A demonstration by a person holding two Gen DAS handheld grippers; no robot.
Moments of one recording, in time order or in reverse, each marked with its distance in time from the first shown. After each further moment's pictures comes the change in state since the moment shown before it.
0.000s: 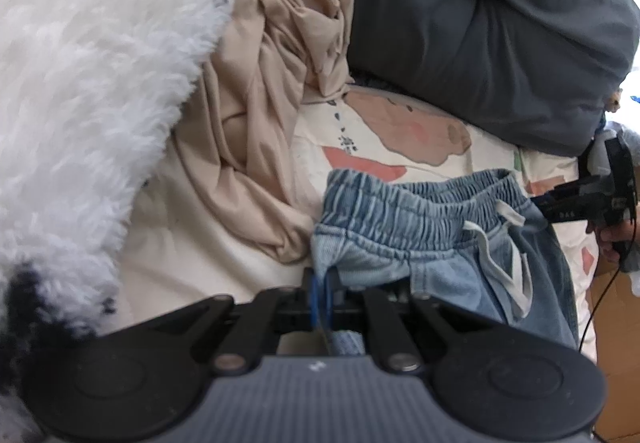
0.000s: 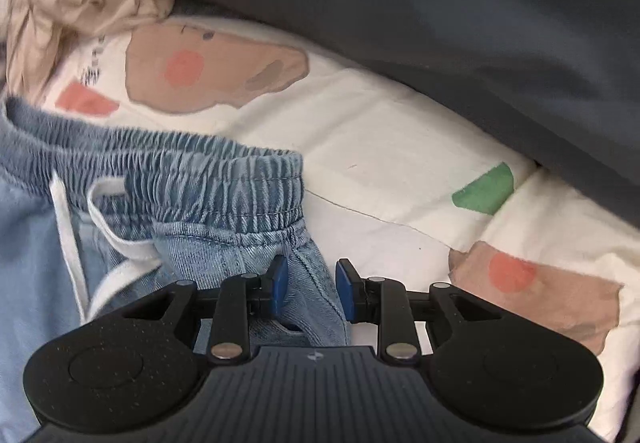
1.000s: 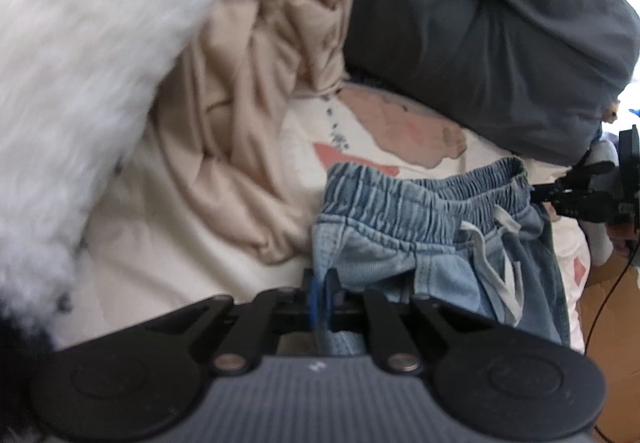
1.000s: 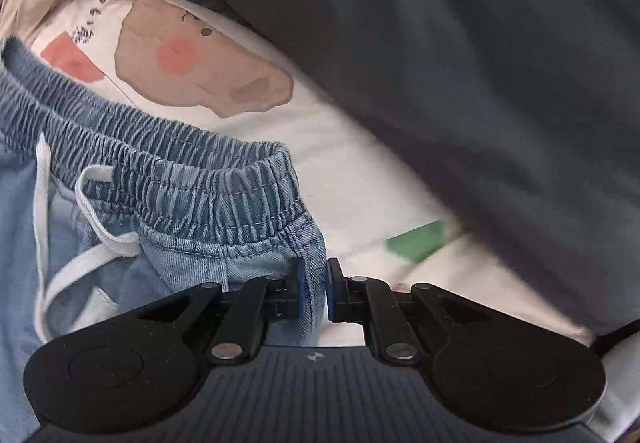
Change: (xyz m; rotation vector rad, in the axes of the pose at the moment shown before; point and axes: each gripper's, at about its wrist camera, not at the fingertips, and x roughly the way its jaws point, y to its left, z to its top) left arm 0.013 -0.007 0.001 -0.022 -0.015 -0.023; right arm -0.035 0.010 0.006 -0.223 -0.022 -0.250
